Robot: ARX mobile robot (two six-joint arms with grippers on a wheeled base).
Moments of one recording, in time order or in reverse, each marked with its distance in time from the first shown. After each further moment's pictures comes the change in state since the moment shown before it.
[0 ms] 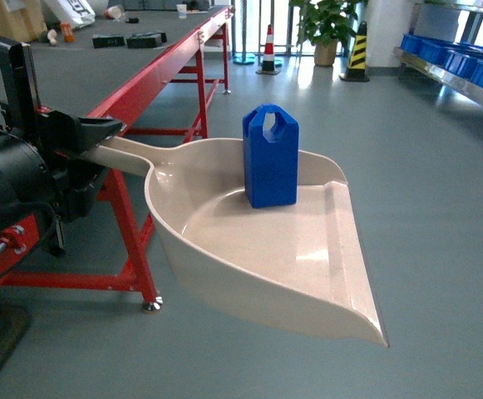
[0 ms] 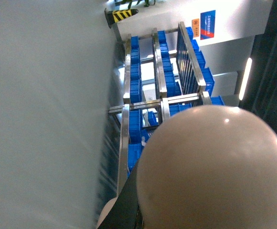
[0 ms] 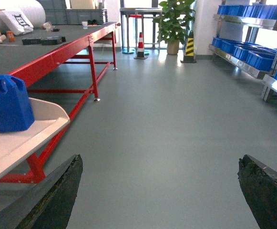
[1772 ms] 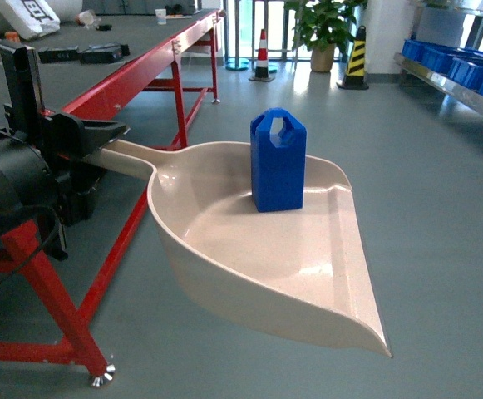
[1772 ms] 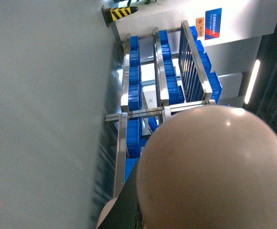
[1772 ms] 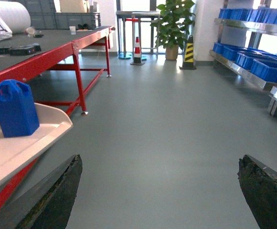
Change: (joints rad) left arm -0.002 0.000 -0.004 -0.004 0.003 0.000; right arm 0.000 0.000 0.000 -0.002 0.000 0.000
